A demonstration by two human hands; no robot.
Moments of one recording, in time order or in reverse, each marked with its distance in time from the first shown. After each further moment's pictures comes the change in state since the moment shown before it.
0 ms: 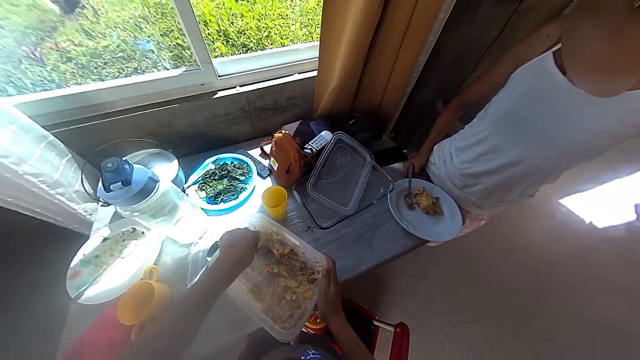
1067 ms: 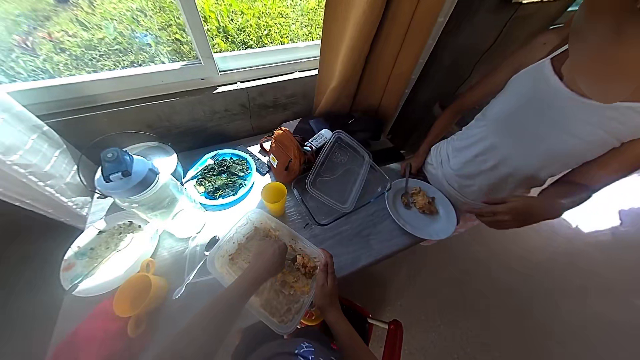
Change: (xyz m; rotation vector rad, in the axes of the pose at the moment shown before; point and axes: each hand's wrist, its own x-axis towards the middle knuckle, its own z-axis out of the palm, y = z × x) left_hand 0.036 0.047 0.055 -0.139 -0.013 0.300; right_hand 0.001 -0.001 0.001 -0.020 -0.004 -0.007
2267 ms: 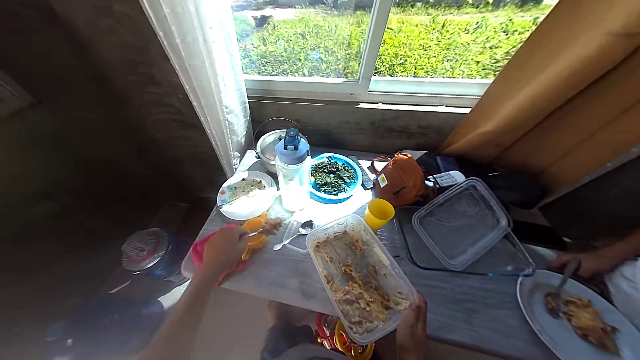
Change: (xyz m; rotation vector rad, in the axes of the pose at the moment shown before) left_hand -0.224 -0.193 0.075 -0.639 0.587 -0.625; right_hand -0.004 -0.001 -0.004 -0.026 -0.038 -0.105
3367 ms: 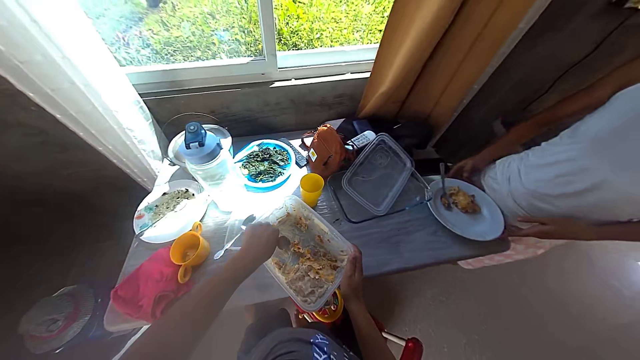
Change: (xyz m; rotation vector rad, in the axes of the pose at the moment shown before) left_hand 0.025 0.196 0.098 0.710 -0.386 0.414; right_hand 0.004 0.001 0.002 0.115 0.029 0.061
